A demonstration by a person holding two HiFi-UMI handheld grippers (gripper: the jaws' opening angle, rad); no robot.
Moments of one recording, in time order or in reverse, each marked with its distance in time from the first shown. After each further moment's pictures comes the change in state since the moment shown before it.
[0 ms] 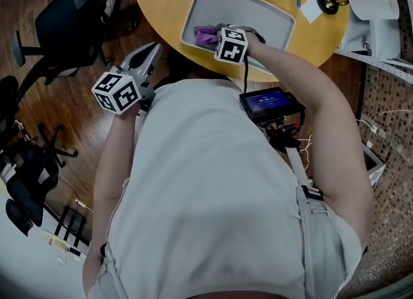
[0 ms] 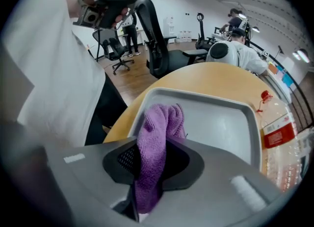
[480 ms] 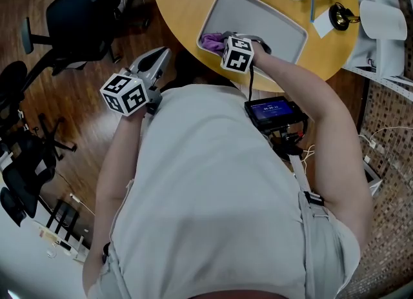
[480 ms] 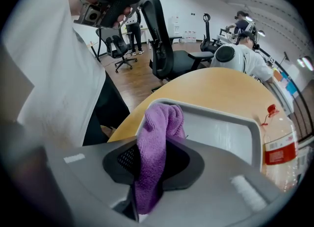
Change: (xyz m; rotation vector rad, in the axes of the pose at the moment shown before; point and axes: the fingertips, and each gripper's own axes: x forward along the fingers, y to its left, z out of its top) left arm -0.010 0.001 -0.002 -0.011 -0.016 0.027; right arm -0.001 0.003 0.010 -0.047 0.007 -0.002
